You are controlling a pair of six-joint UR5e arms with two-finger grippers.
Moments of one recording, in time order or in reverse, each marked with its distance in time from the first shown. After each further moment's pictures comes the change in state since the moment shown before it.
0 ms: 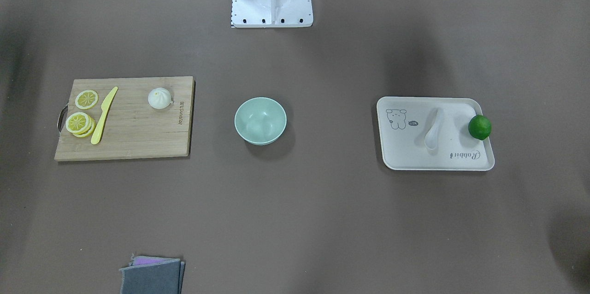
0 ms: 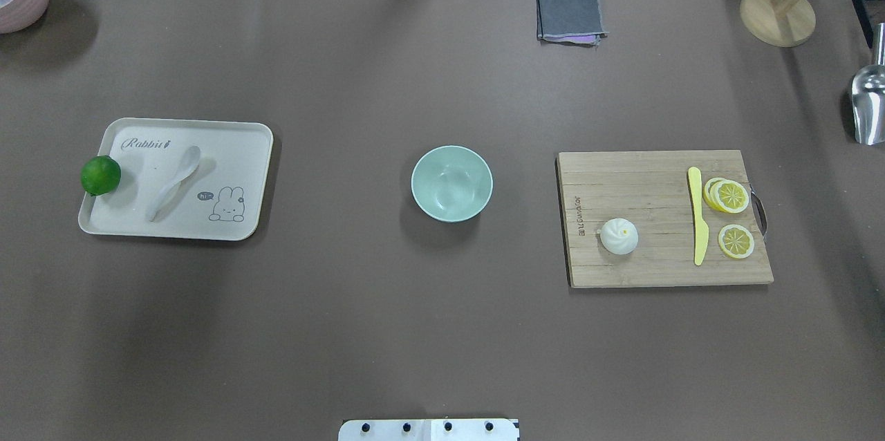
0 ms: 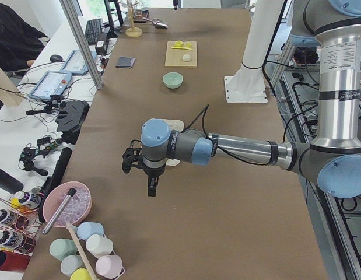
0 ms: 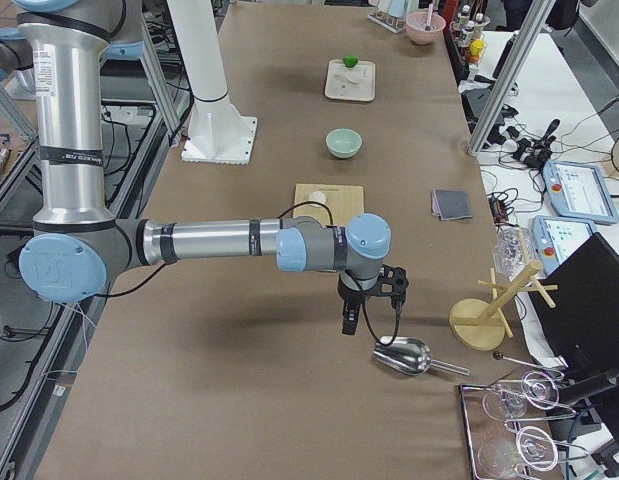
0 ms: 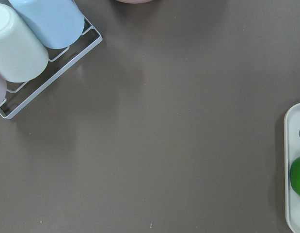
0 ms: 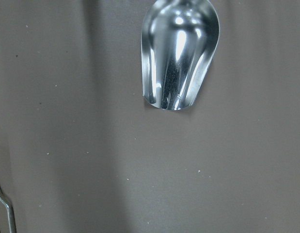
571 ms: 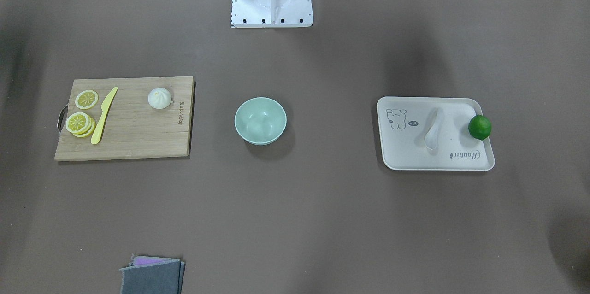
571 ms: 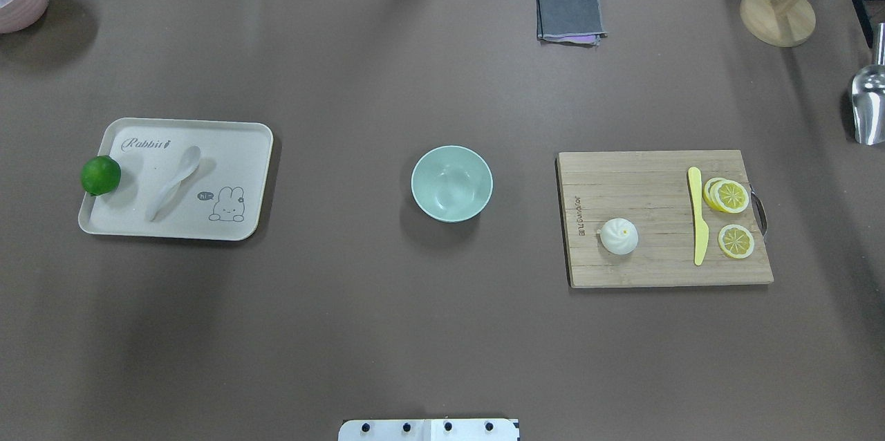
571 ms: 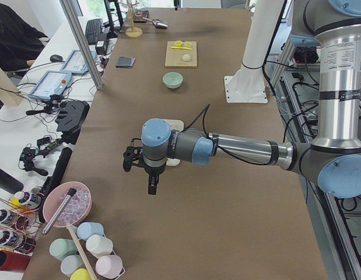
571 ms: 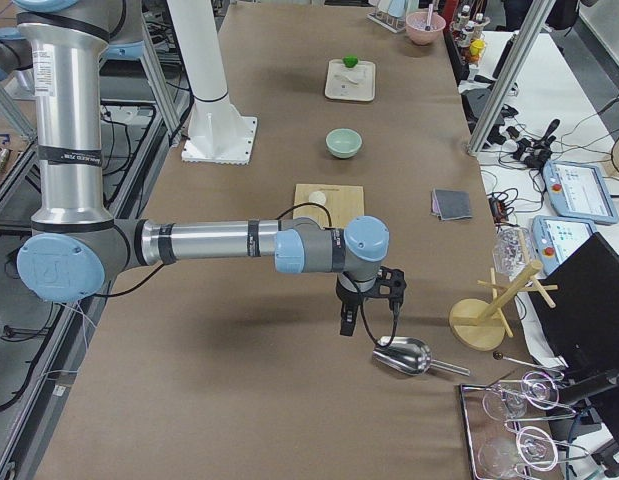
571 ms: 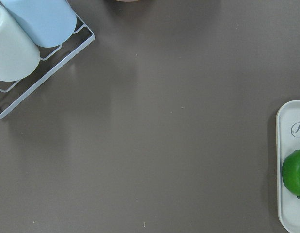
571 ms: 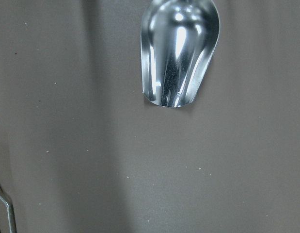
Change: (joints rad) left arm 0.001 0.001 -0.006 0.000 -0.027 0.003; right arm 0.000 -0.008 0.000 0.001 0.008 -0.004
